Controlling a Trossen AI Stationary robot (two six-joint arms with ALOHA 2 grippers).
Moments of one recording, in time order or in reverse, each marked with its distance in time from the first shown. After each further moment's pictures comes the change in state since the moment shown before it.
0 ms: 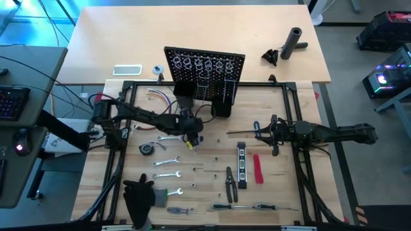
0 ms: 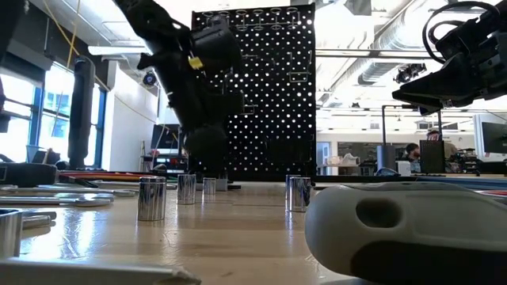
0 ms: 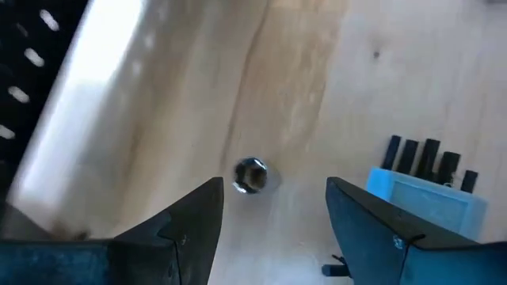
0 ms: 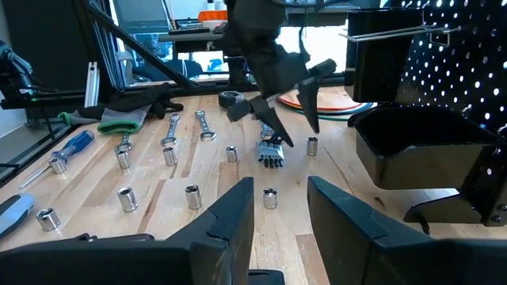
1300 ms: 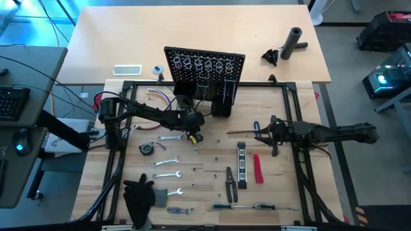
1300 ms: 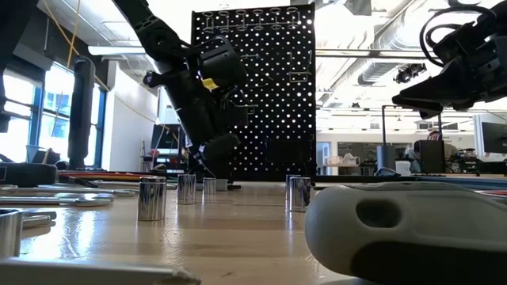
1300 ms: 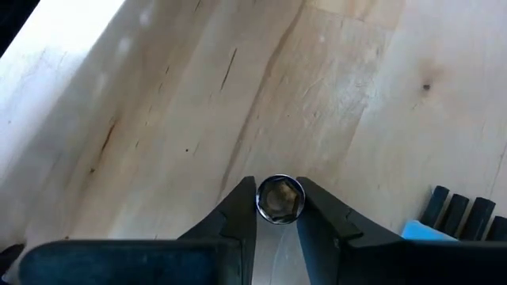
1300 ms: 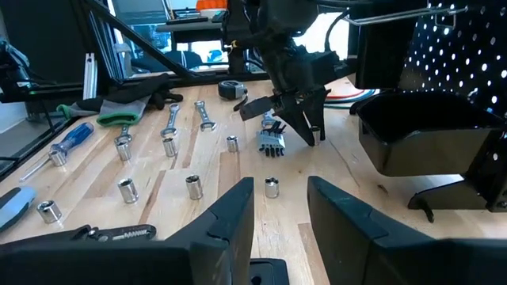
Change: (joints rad) left arm 0.080 0.071 0.000 0.099 0.102 -0.098; right arm 0.000 0.037 0.000 -0.001 -0.002 0.020
